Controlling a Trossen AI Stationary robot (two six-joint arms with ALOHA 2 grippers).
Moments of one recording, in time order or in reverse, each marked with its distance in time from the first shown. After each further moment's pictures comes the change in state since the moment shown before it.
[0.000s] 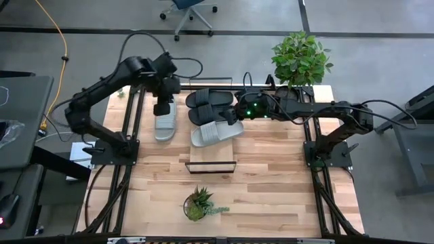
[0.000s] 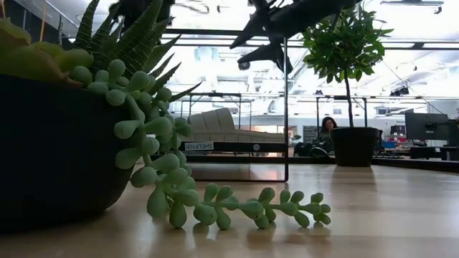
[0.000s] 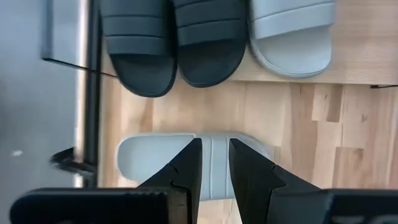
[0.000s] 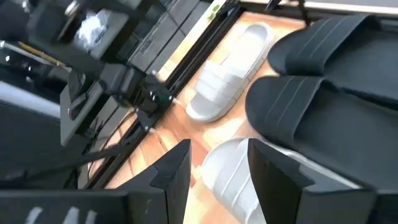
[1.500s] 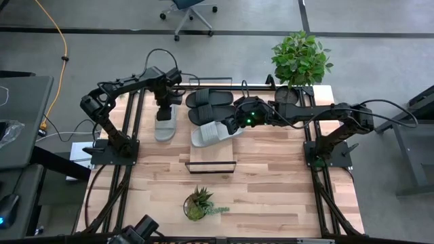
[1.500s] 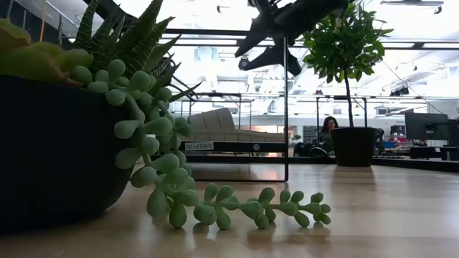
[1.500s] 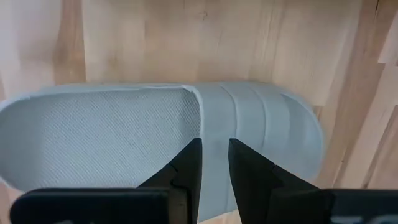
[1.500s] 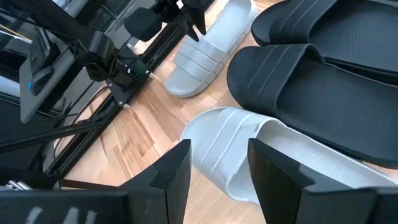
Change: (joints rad) left arm 0.203 0.220 -0.389 0.223 0.053 0.171; right arm 0.071 0.000 0.000 -0.120 0.094 -0.026
